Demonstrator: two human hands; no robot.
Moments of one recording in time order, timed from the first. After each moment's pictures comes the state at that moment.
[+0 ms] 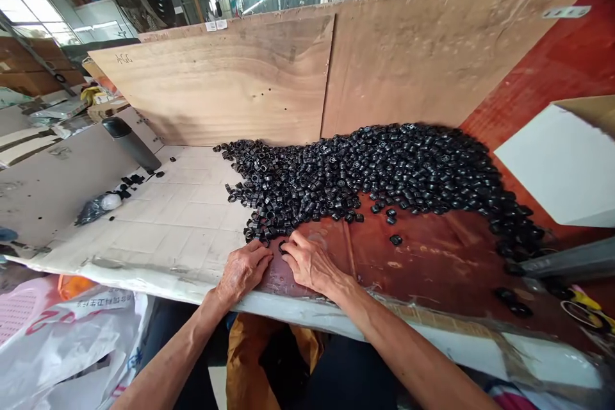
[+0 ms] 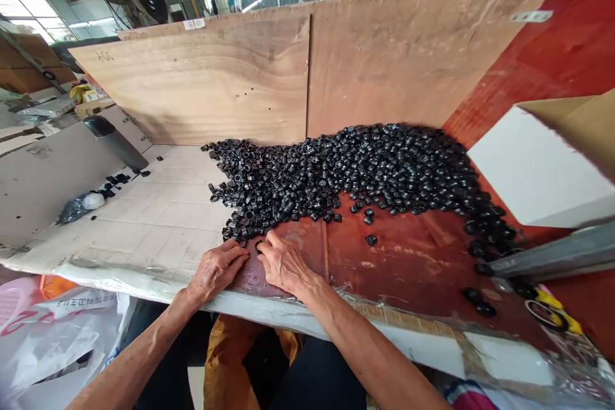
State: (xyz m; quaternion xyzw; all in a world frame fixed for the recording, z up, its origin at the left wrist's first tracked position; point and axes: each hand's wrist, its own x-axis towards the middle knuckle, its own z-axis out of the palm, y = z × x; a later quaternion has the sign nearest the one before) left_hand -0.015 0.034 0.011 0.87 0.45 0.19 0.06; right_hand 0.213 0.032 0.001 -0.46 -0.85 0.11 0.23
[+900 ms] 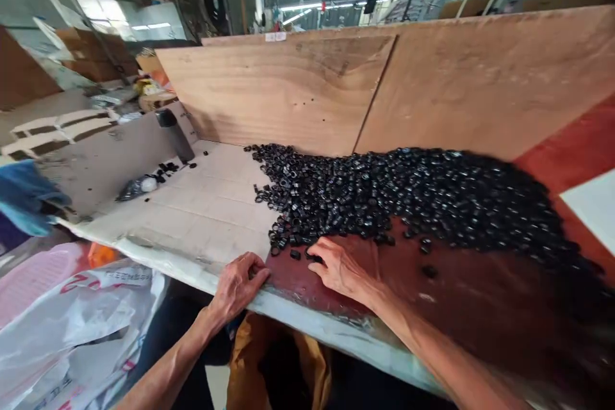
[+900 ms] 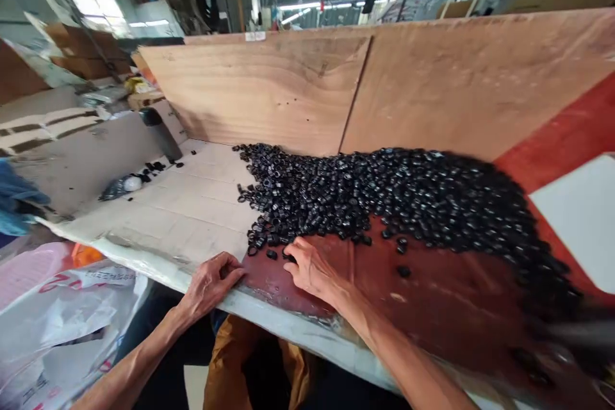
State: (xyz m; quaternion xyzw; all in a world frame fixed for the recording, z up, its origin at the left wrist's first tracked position) left_hand -0.063 -0.012 0.022 0.70 0.62 0.29 0.19; right_hand 0.221 0.048 0.000 -0.41 -0.85 0.18 0.28
